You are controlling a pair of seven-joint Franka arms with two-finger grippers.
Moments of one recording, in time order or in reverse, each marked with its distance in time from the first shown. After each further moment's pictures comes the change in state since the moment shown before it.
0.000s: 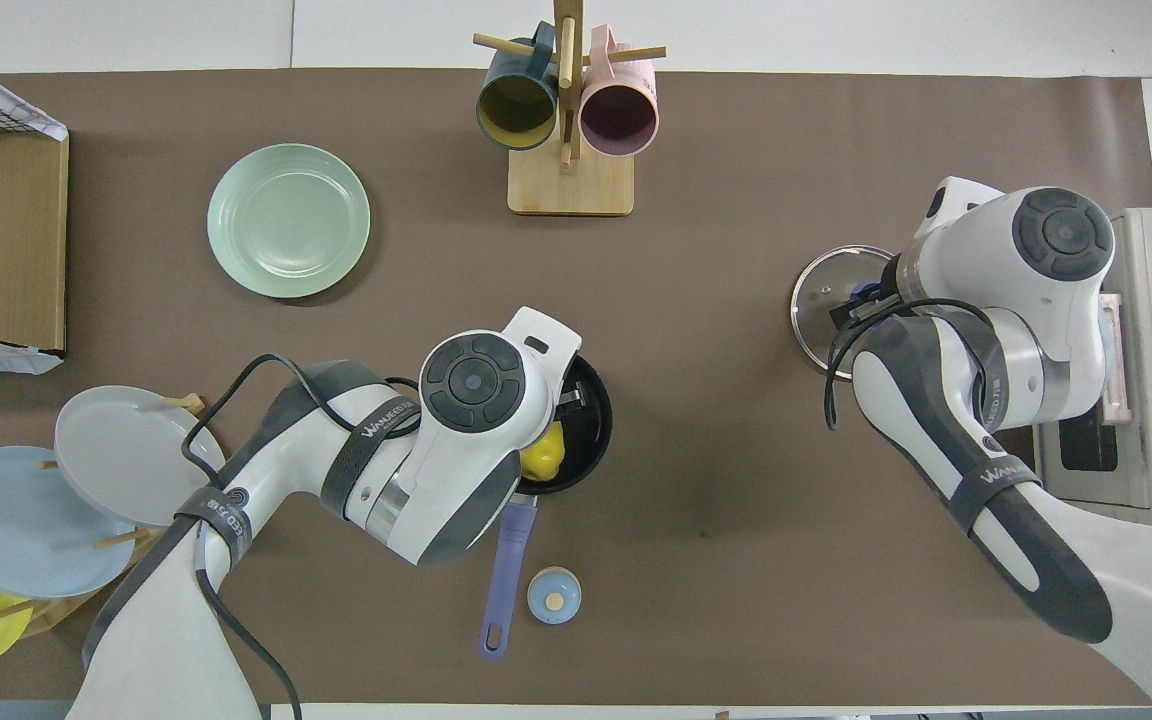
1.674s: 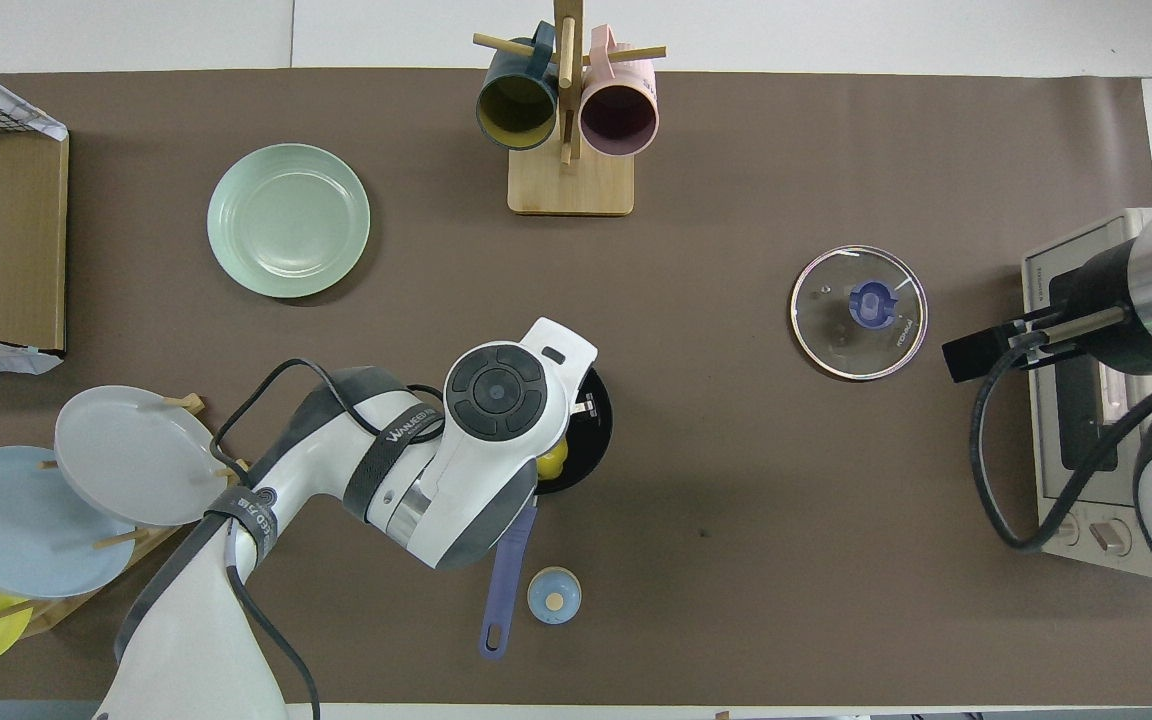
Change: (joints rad) left arm -0.024 0.007 0.013 0.032 0.000 -0.031 0.010; right arm 0.033 -0.308 -0.006 0.424 0.055 -0.850 0.211
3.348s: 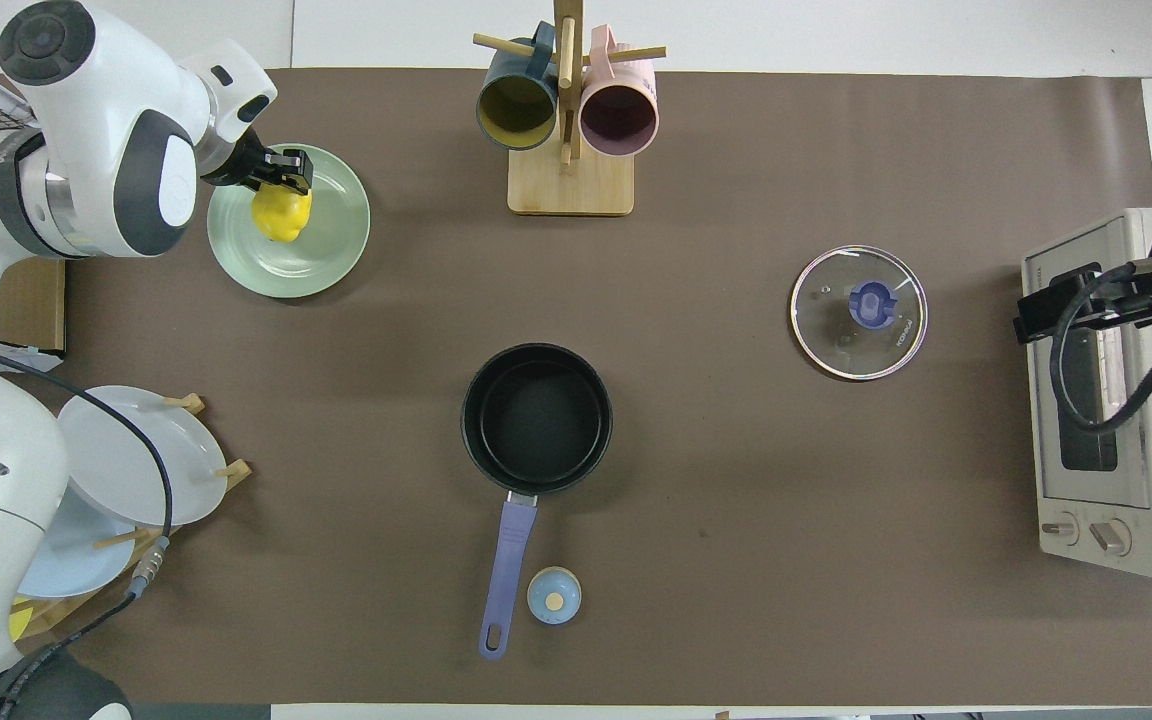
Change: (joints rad) left arm 0.551 0.410 0.019 0.621 0.005 -0.108 0.889; right arm -0.101 0.076 0.016 0.052 0.000 -0.022 0.000
